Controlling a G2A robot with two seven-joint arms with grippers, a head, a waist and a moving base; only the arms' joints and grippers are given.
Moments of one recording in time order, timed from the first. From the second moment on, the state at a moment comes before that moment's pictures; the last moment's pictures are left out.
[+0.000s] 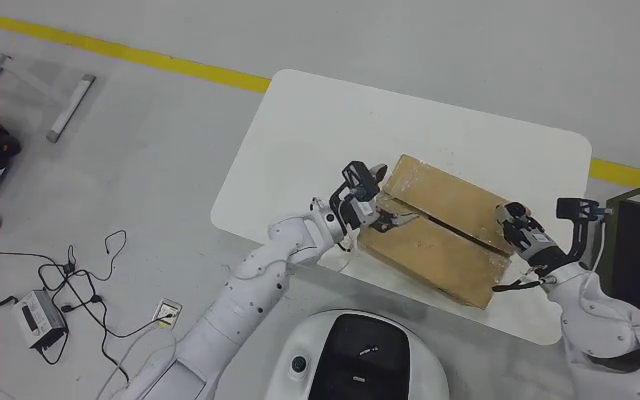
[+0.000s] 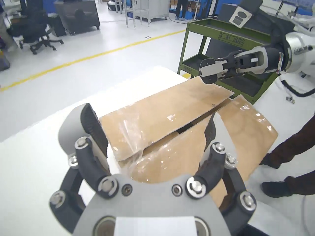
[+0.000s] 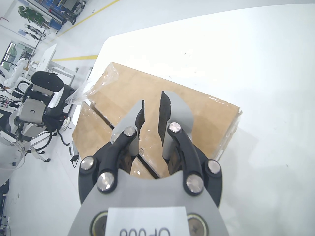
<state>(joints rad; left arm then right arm) 1.04 -1.40 -1.05 -1.41 1.22 -0.51 0.03 -1.58 -1.10 1.68 -1.88 -0.57 -0.15 0.48</state>
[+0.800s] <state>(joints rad) 1.11 -1.37 -1.17 -1.48 0.76 -0.49 -0.38 -1.58 -1.10 1.66 -1.89 -0.57 -0.15 0.46</state>
